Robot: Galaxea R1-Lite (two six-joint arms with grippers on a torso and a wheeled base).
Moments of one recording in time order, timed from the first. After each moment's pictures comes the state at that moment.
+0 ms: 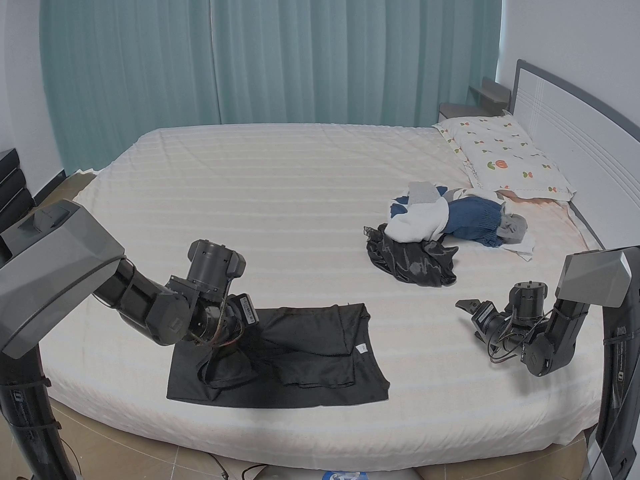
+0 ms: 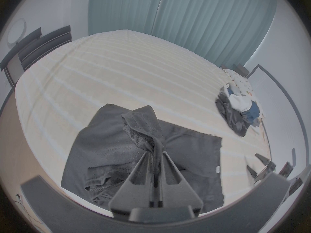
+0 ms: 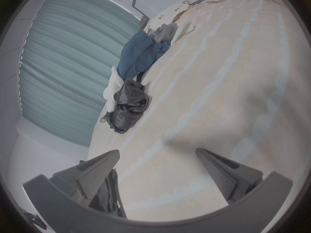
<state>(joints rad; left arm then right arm) -0.41 2.12 -1.00 -0.29 0.21 -0.67 0.08 2.44 -0.69 -1.23 0.13 0.93</state>
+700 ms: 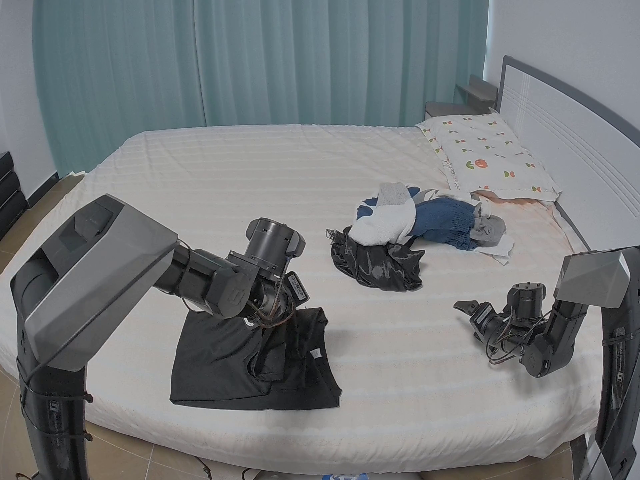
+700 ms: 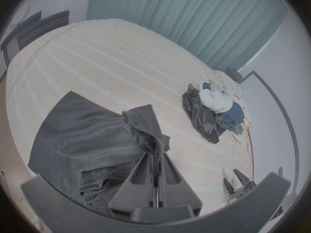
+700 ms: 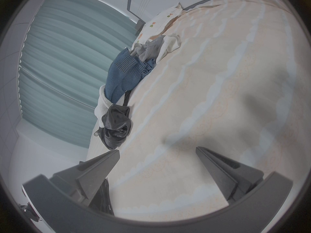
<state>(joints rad) -0.52 2.27 -1.40 -0.05 0.20 -0.89 0.08 2.44 -0.69 -1.23 0.13 0.93</state>
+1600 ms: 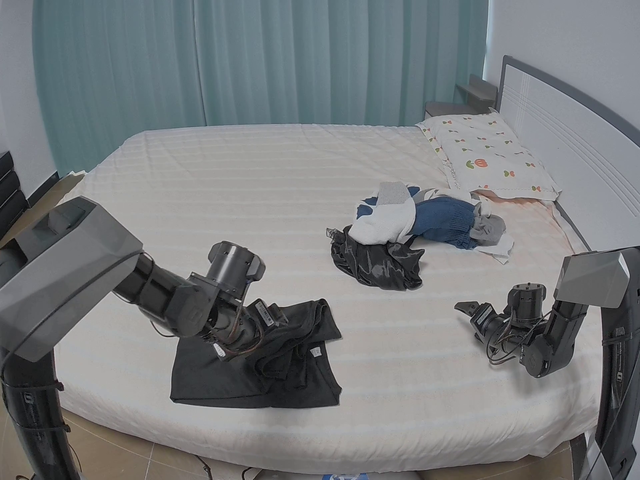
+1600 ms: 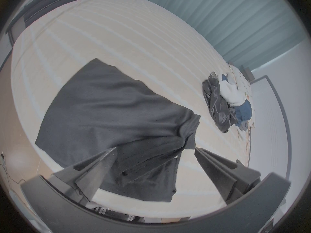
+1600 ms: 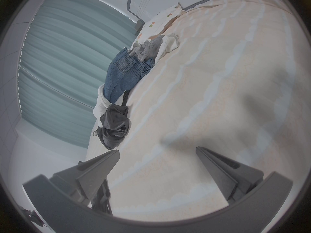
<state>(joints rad) -0.45 2.18 -1.14 -0.09 0.02 -0.98 0.08 2.45 -0.69 -1.23 0.13 0.93</state>
